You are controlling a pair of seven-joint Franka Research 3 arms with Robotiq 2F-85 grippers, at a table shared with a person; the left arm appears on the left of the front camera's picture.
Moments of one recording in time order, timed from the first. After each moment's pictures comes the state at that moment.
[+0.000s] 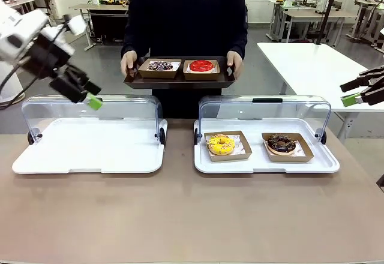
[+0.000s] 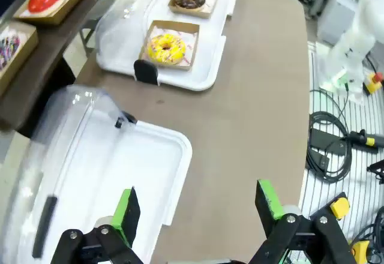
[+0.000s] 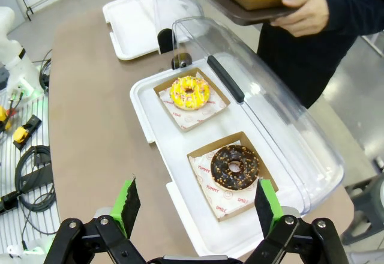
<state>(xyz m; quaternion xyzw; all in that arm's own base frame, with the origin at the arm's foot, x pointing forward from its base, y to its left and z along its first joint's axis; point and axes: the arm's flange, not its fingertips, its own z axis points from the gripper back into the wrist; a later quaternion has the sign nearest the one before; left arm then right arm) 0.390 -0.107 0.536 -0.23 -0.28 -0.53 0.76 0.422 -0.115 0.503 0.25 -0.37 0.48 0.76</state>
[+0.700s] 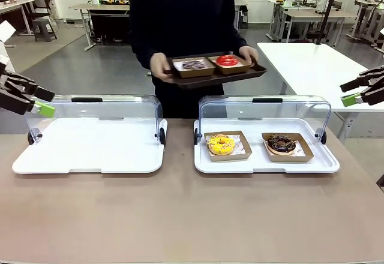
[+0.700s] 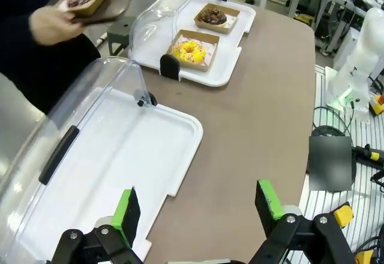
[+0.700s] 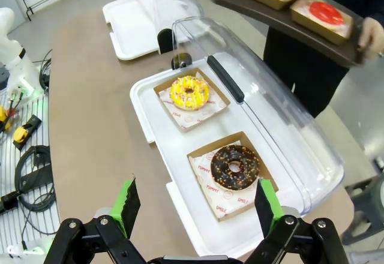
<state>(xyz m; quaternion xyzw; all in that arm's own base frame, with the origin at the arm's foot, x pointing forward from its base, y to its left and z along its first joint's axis) 0.338 -0.009 0.521 -0.24 -0.36 -0.47 0.77 0.422 -0.115 0.503 0.25 -0.37 0.48 0.76</state>
